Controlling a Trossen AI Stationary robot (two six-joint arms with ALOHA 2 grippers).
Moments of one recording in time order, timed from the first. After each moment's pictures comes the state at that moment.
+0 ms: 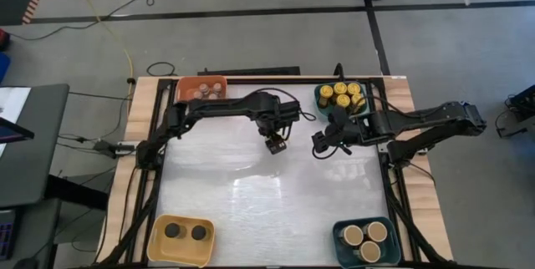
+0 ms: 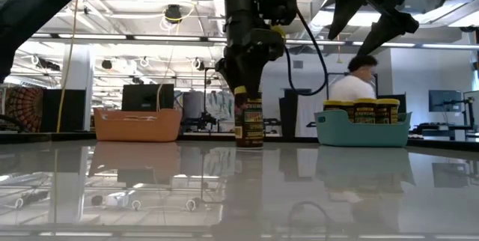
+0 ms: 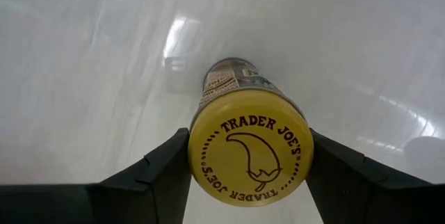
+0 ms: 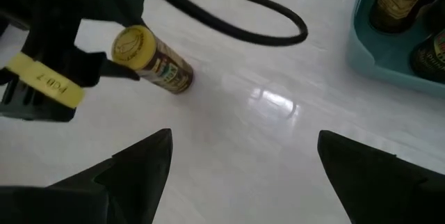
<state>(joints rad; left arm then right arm) 0.17 2.21 2.09 -1.26 0.00 -0.24 0.11 1.19 1.05 -0.89 0.44 1.12</state>
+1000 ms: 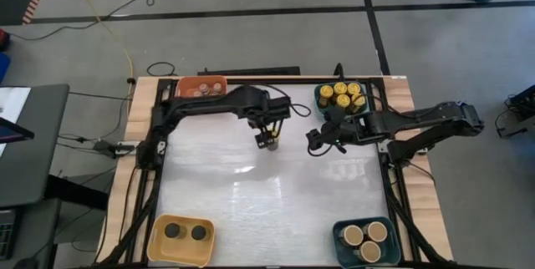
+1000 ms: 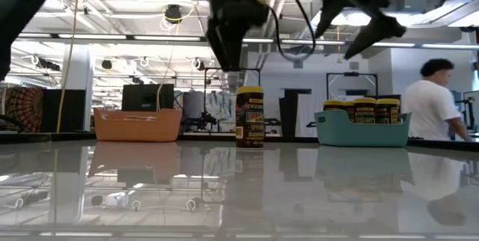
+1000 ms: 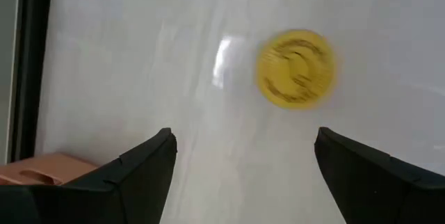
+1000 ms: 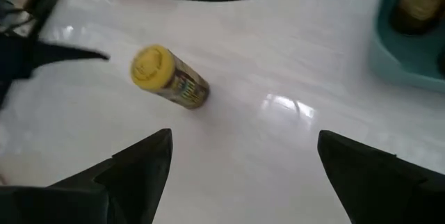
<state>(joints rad) 0.13 2.04 2.04 -1.34 -0.20 -0.12 0.09 1.24 1.05 -0.76 0.44 1.13</state>
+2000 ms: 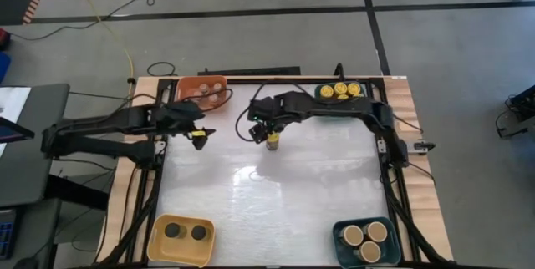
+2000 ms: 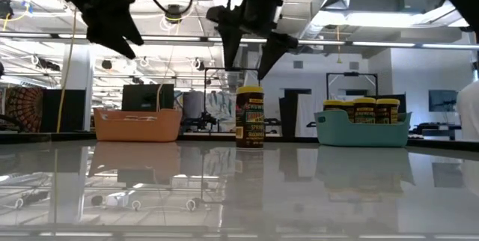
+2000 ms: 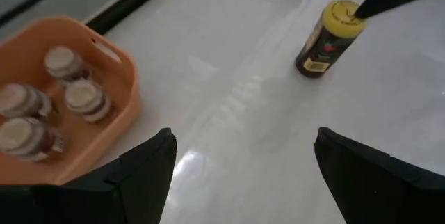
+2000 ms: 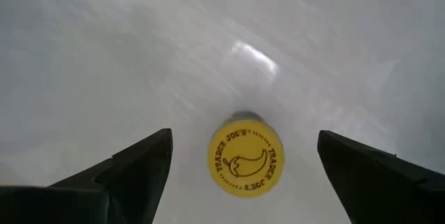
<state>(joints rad) 0.18 0.79 0.79 -0.70 -0.28 -0.35 -0.11 2.09 2.01 -1.16 0.18 0.82</state>
